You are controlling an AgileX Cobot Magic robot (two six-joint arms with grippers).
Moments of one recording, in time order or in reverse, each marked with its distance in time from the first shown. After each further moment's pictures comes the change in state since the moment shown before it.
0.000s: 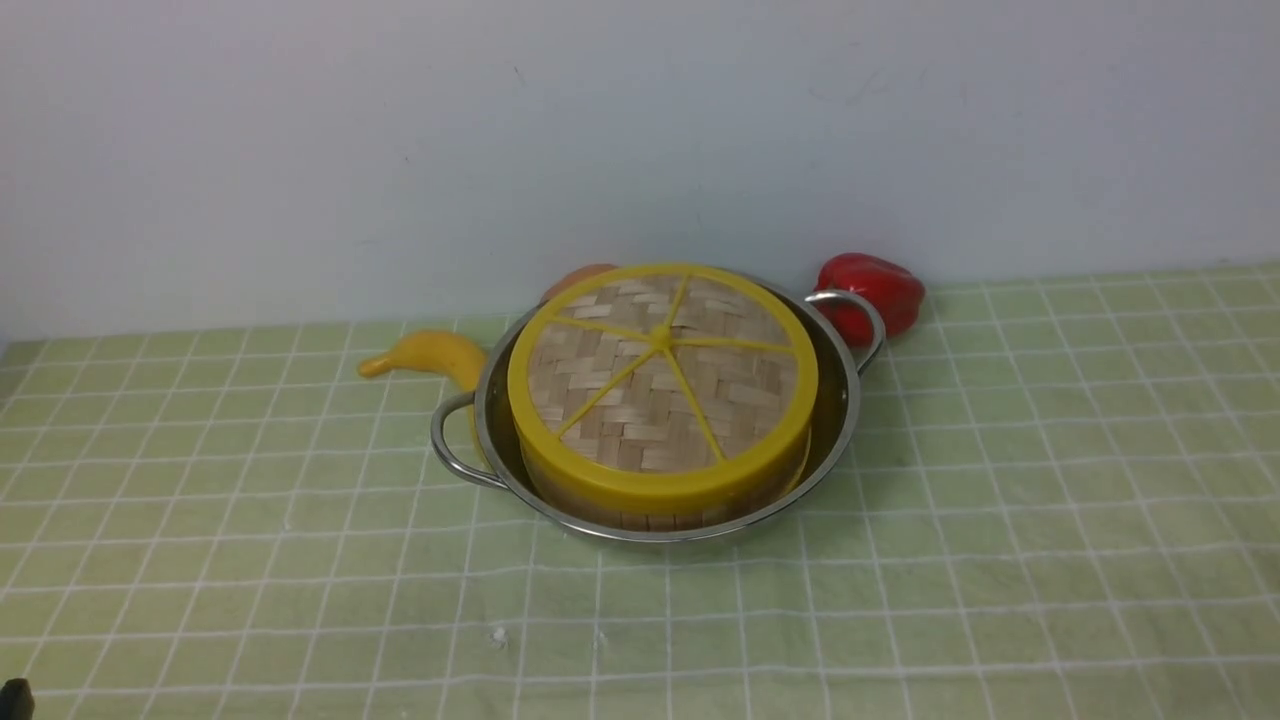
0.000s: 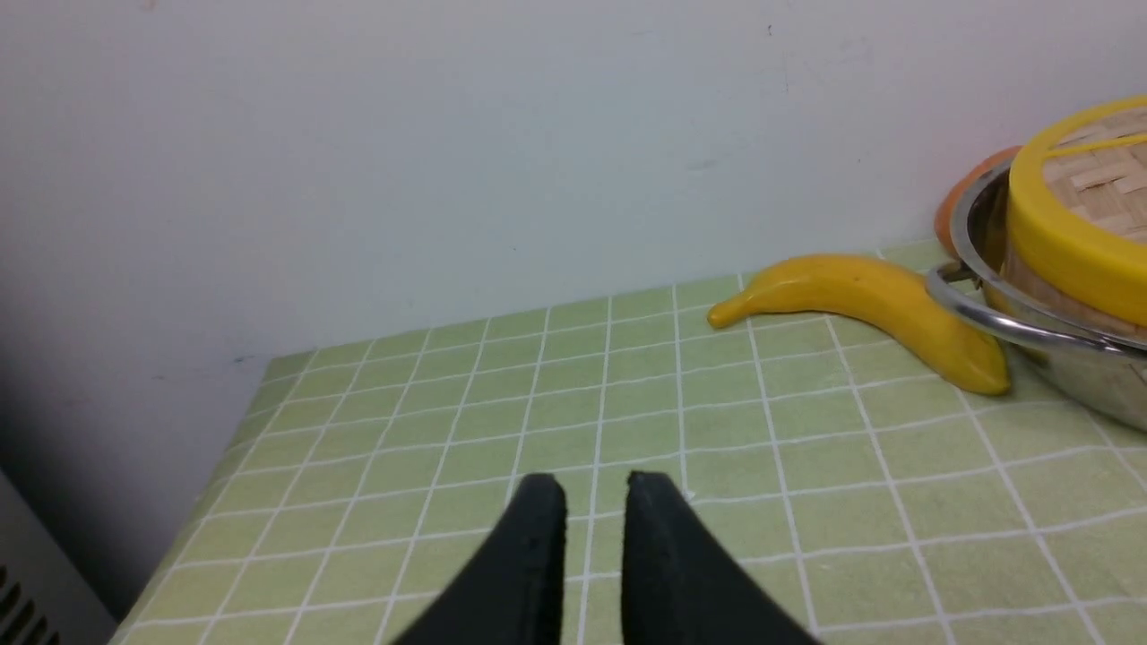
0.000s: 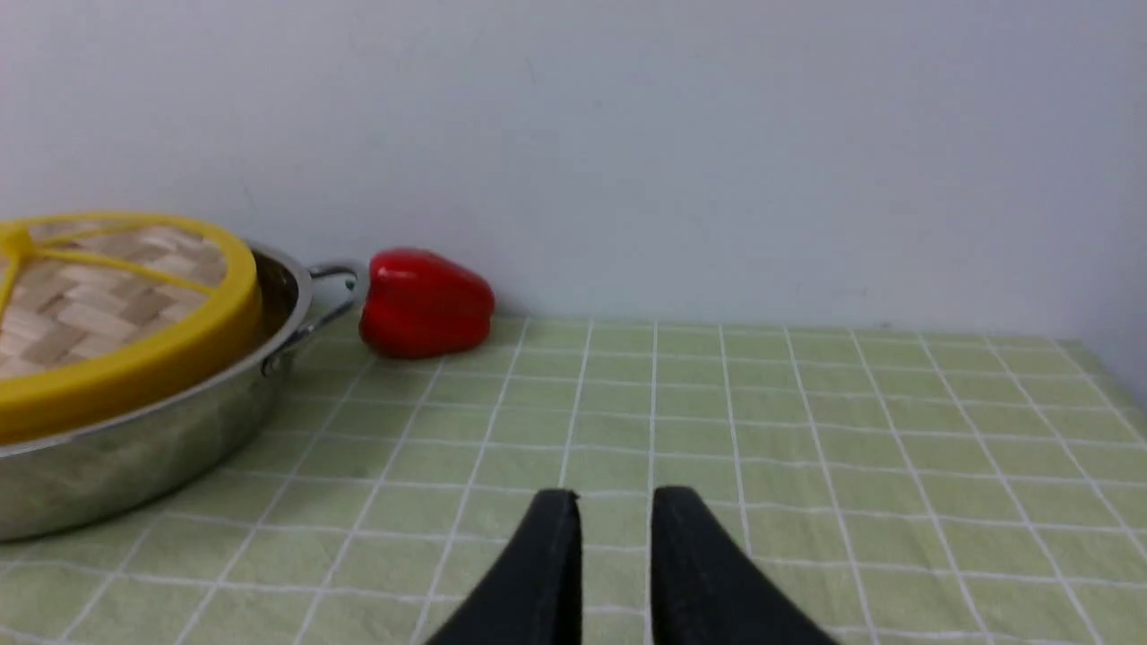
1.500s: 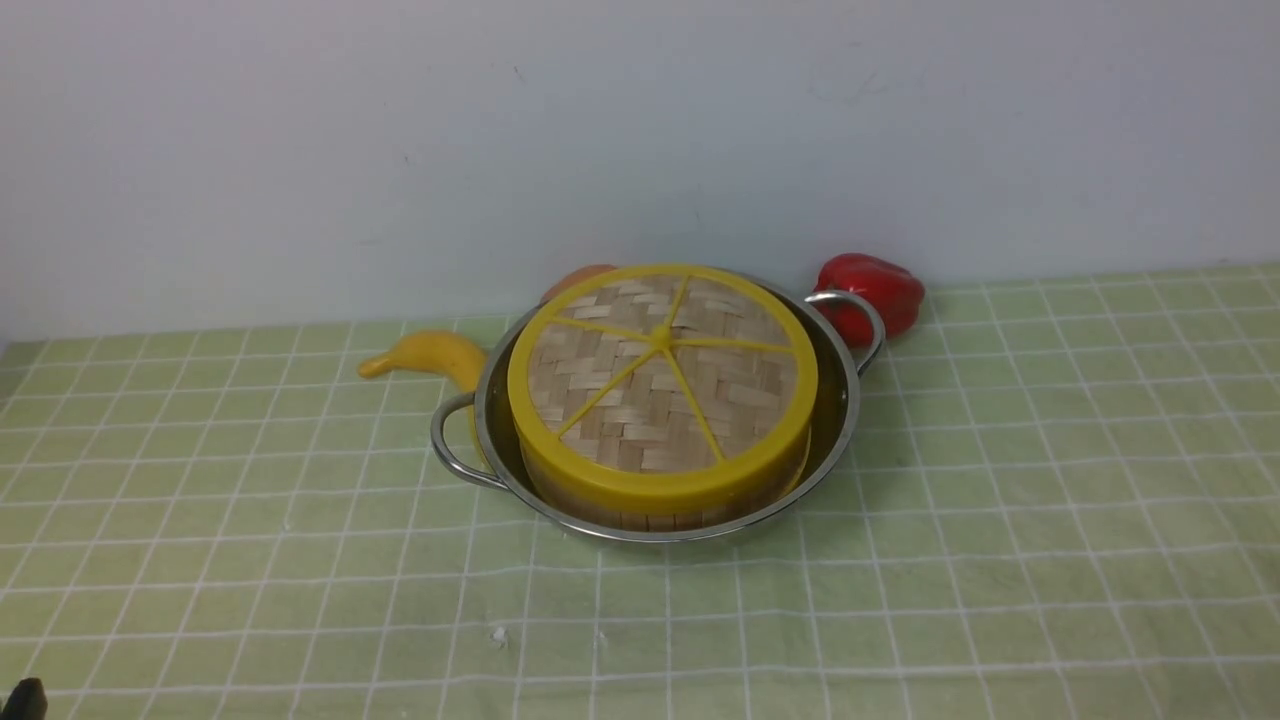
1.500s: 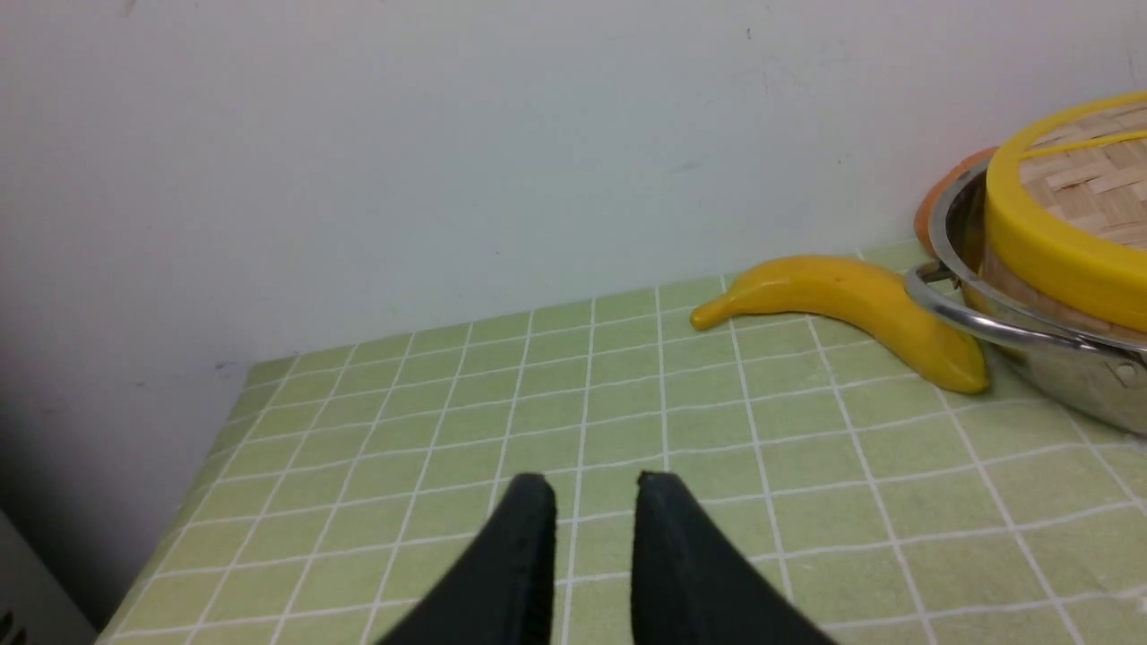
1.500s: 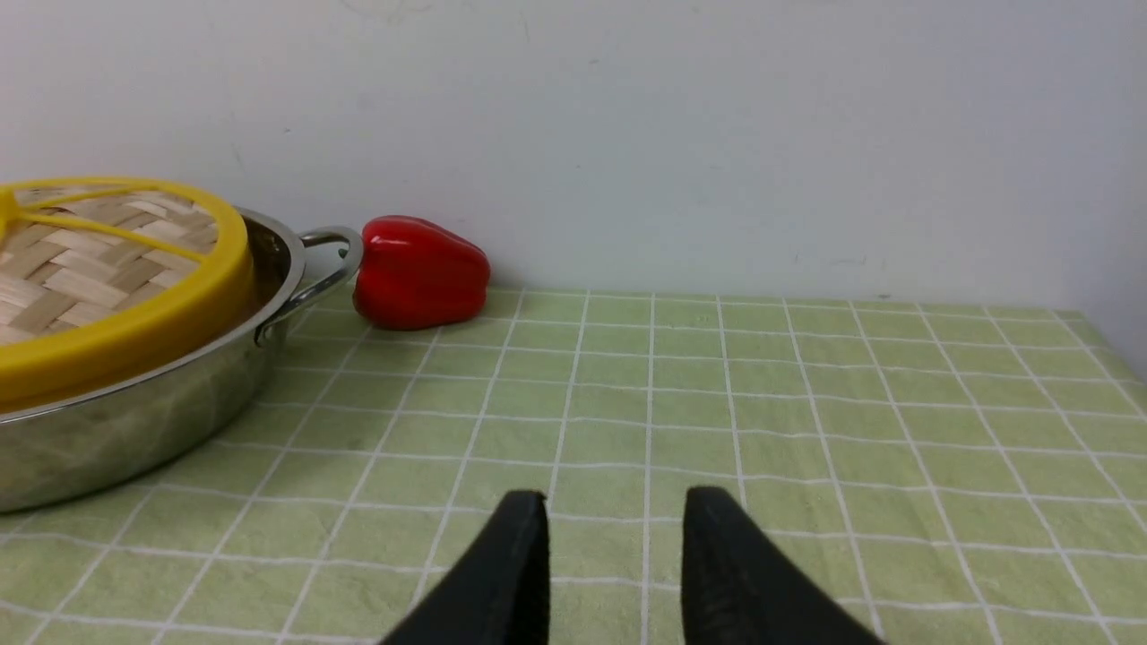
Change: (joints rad) right arm 0.000 -0.001 0.002 0.000 0.019 0.000; left arm -0.019 0.000 0.000 0.000 0.000 0.000
